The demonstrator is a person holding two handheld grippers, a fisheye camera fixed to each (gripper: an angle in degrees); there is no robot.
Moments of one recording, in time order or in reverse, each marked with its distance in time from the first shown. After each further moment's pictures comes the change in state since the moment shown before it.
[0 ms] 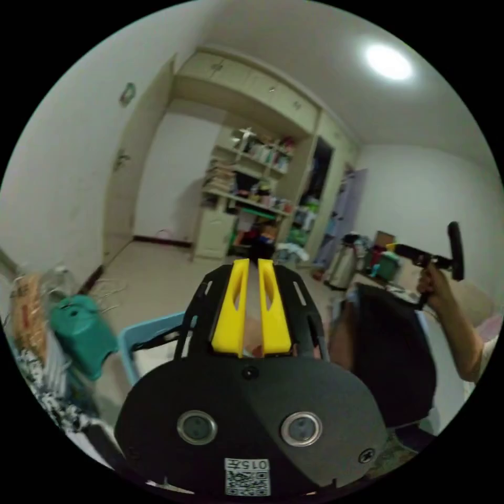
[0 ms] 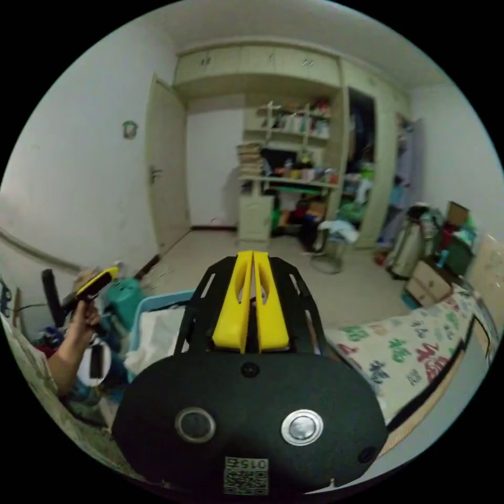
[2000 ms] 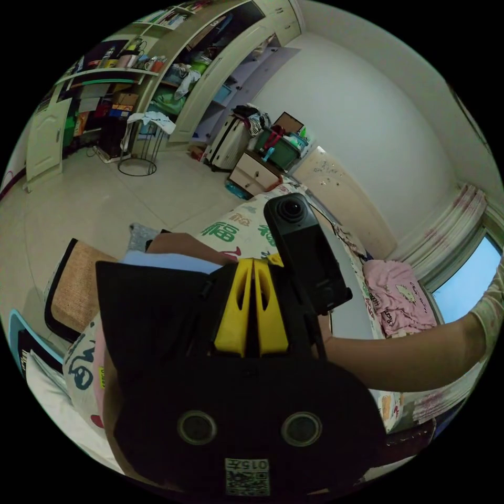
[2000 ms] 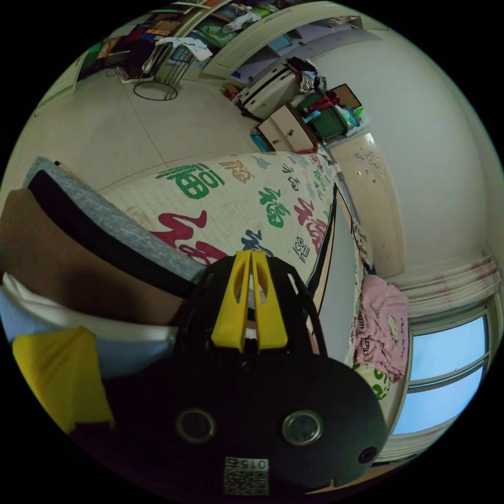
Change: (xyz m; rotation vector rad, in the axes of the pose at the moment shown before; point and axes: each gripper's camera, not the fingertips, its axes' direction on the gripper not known) left arm 0.469 0.478 0.432 -0.778 0.693 0.066; right arm 0.448 0.675 -0.454 -1.018 0.999 0.111
